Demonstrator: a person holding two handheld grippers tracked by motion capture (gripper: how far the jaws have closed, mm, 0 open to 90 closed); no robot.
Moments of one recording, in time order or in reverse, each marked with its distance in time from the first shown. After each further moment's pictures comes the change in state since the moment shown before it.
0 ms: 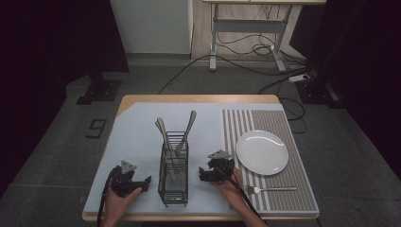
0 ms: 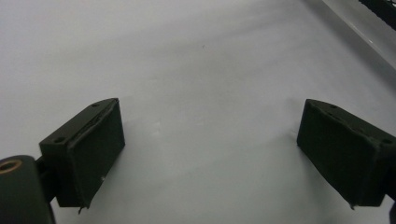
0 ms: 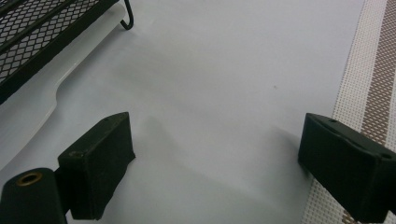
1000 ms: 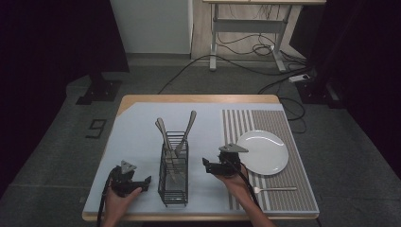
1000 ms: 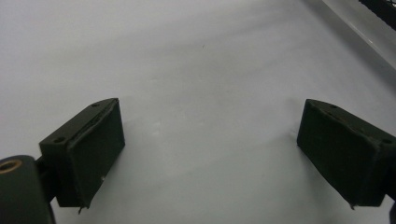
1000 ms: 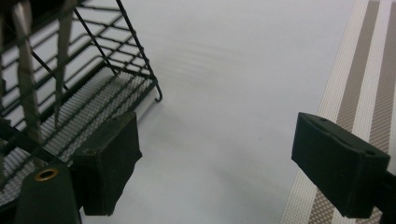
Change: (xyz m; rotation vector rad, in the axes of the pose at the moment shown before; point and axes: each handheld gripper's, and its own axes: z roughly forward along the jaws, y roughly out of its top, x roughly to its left) left arm 0.000 0.000 0.000 0.001 -0.001 -0.001; right arm -0.022 0.021 -0.040 -0.169 0.135 0.113
